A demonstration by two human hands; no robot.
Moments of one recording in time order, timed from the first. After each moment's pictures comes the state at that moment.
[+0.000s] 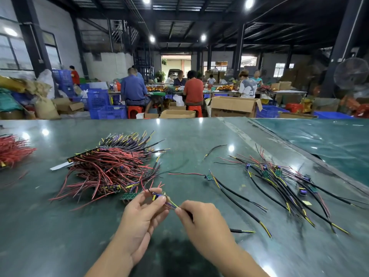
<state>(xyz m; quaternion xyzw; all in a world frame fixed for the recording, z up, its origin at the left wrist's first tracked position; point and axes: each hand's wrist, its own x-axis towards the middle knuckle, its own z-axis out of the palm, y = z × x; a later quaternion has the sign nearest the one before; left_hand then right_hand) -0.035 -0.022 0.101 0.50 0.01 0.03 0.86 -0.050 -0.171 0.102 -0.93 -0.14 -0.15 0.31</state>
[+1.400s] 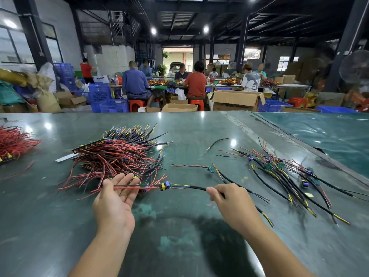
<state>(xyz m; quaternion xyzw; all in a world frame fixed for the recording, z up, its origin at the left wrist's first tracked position) -0.014 0.015 0.107 0.40 0.15 0.24 0.87 -0.034 -0.219 0.107 -0.95 -0.01 -0.15 0.29</state>
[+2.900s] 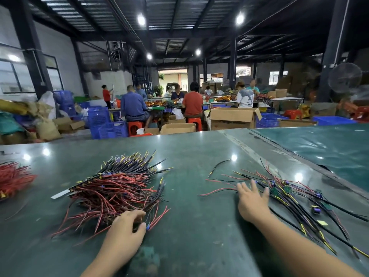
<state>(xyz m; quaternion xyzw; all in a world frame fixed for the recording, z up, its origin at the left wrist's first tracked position) 0.021 0.048 0.101 0.94 -0.02 0.13 0.30 0.098 -0.290 0.081 -0.99 0.10 -0.07 0.02</state>
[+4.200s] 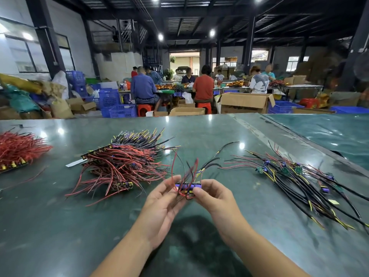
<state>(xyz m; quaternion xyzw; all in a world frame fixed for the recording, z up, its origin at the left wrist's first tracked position) -0.013 -0.028 0.097 0.43 -0.04 -0.02 0.90 -0.014 -0.166 0.096 -0.62 -0.07 -0.07 0.78</state>
